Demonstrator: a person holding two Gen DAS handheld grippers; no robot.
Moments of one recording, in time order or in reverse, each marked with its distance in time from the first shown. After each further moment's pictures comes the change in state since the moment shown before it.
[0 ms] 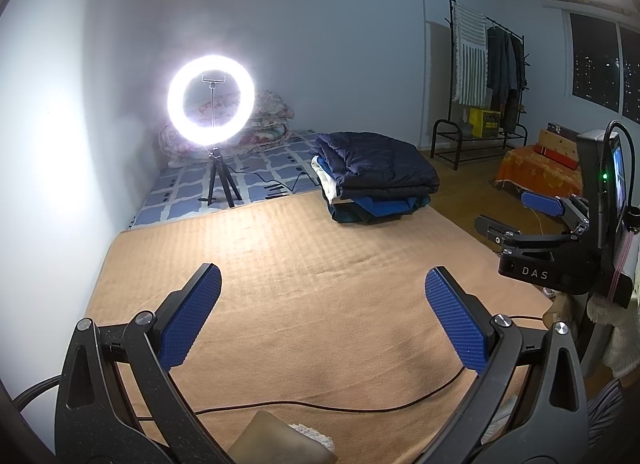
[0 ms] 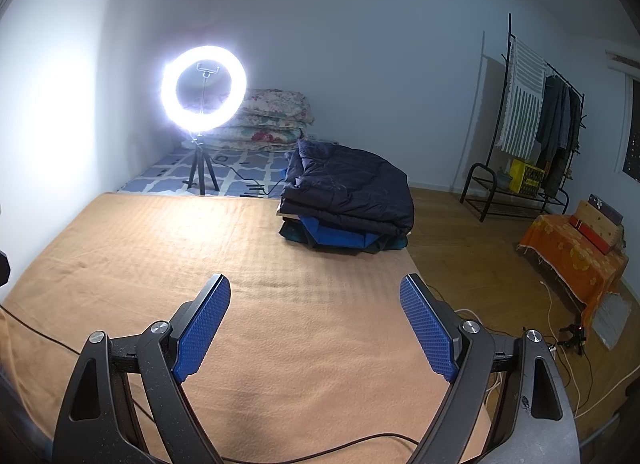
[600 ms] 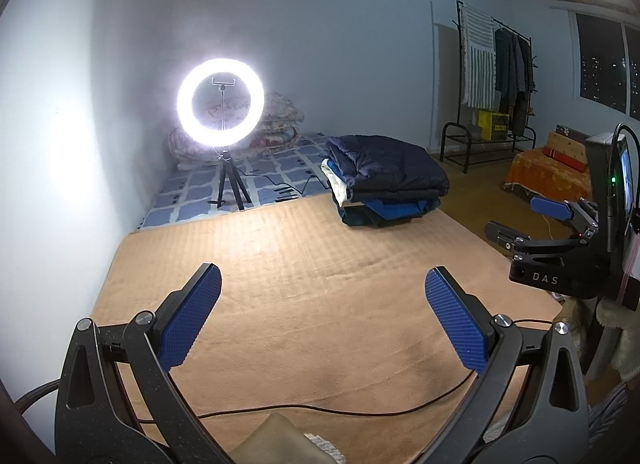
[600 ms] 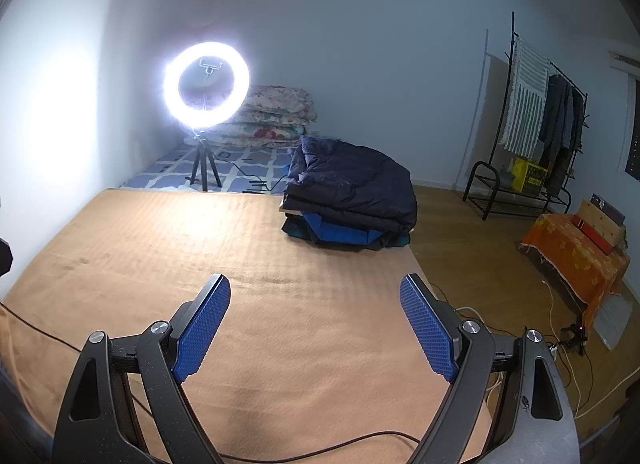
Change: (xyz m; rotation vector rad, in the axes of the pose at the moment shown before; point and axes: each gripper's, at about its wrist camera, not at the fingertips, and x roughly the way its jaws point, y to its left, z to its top) left arm 0.003 0.000 -0.007 -0.001 -0.016 0.039; right arm 0.004 -0.002 -0.005 -0.010 0.009 0.017
